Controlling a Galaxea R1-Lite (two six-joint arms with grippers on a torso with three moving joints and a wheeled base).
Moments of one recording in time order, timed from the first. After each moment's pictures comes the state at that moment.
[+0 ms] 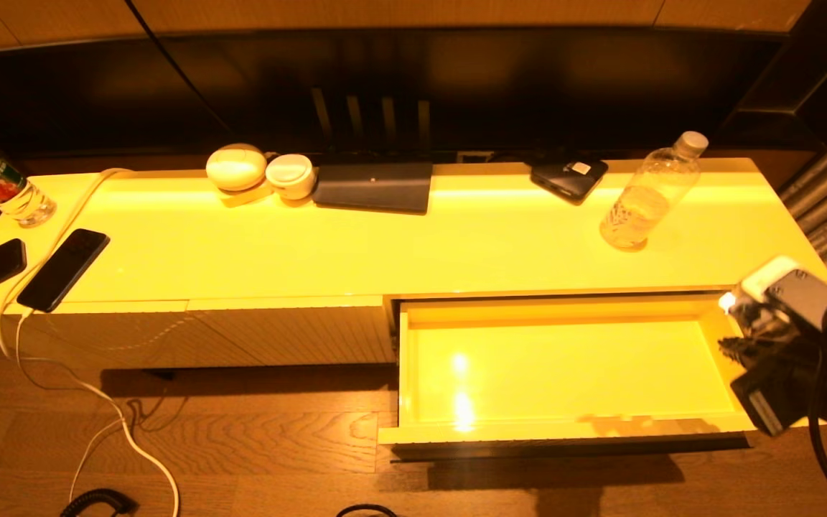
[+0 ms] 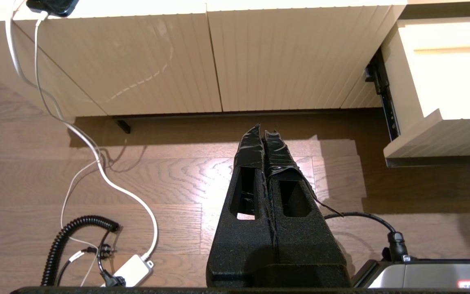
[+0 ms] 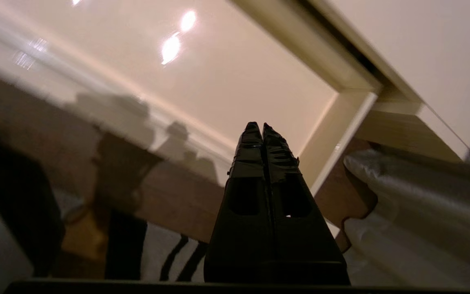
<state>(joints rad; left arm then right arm) 0.00 0.00 0.00 0.00 0.00 0.01 0.40 1.25 -0.63 -0.15 -0.39 -0.41</state>
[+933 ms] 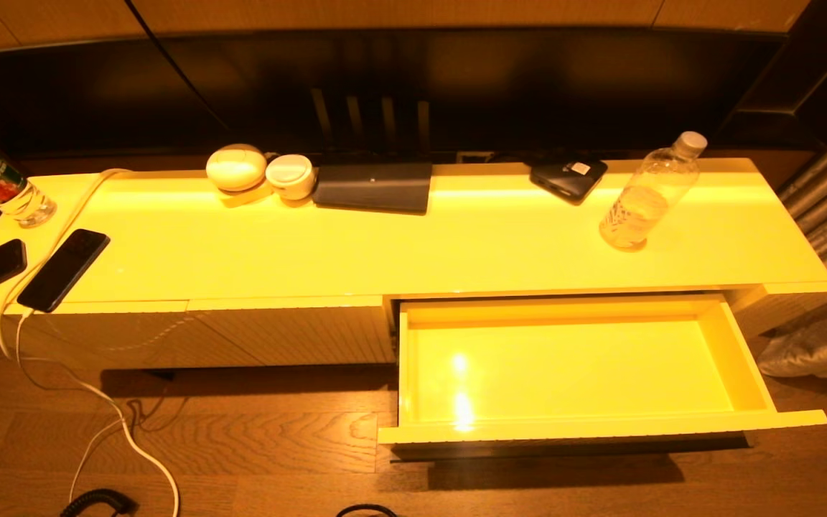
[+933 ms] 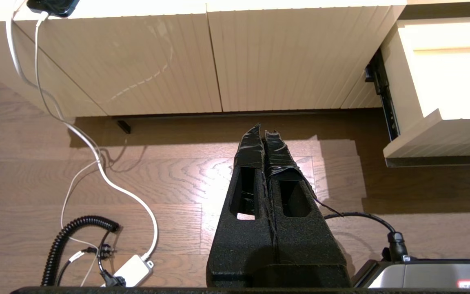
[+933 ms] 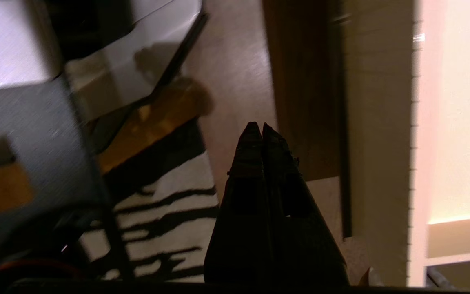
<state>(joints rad) 0.00 0.00 0.00 0.00 0.00 0.01 0.64 0.98 -0.29 0.13 -0.03 -0.83</state>
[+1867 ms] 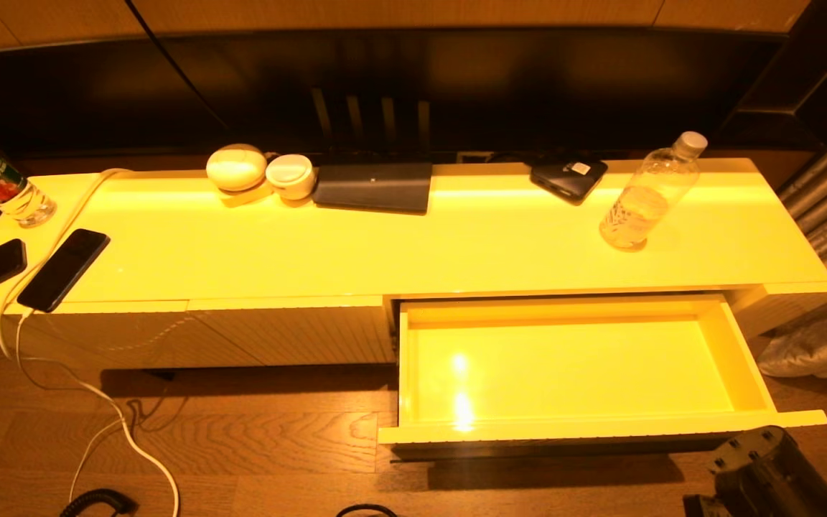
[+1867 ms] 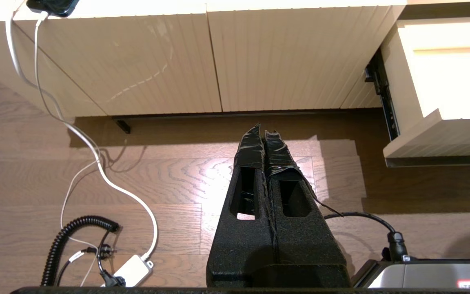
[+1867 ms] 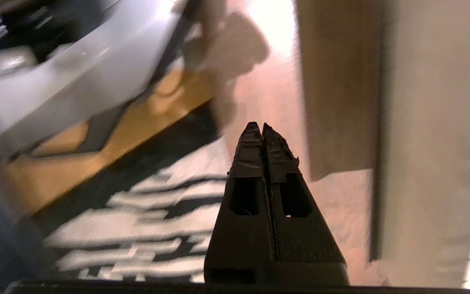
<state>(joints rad) 0.00 0.00 0.00 0.00 0.00 0.01 0.57 1.55 -0.32 -0.21 -0.04 -0.83</state>
